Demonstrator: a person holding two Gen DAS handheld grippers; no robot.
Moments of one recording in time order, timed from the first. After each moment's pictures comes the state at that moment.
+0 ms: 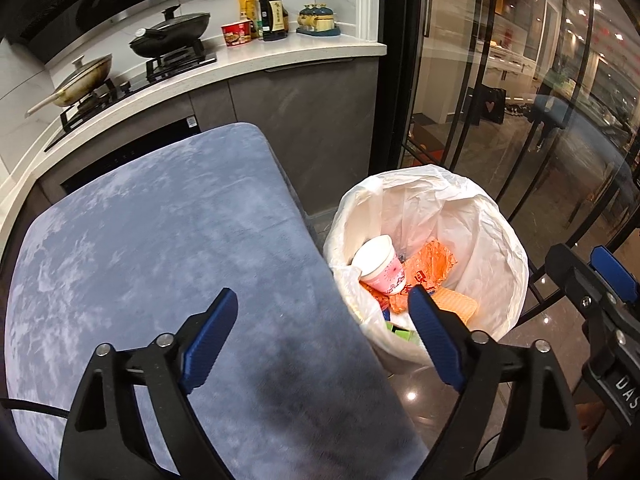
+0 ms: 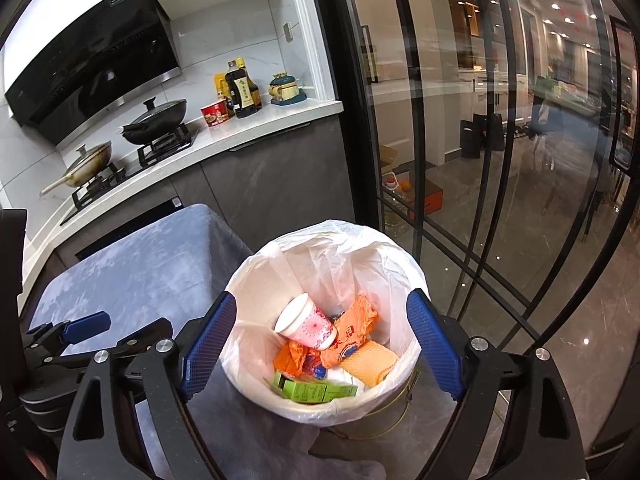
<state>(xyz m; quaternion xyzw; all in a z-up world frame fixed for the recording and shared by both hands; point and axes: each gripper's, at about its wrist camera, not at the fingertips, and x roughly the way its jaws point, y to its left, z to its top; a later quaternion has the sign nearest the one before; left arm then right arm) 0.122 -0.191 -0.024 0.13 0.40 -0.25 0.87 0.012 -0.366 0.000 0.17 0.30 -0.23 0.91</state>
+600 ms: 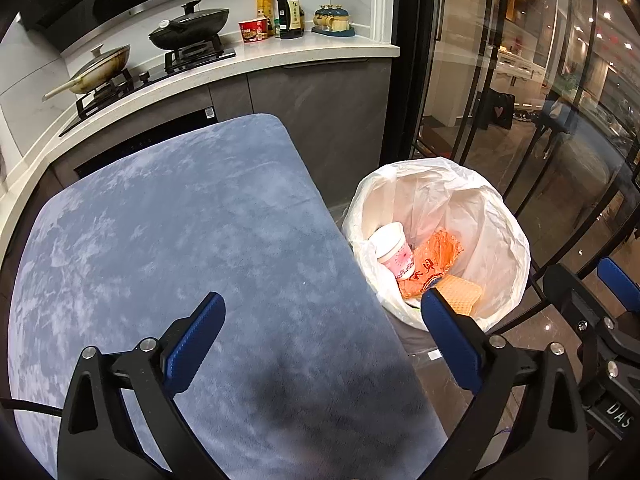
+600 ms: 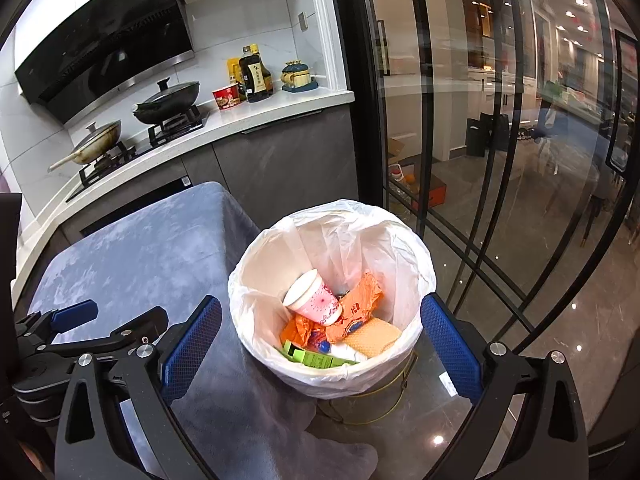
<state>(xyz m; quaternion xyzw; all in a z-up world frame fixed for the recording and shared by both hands) 0.104 -0.161 -0.022 0.12 0.41 -0.23 0.88 0.000 -0.335 0.002 0.16 0.32 -0.22 0.91</state>
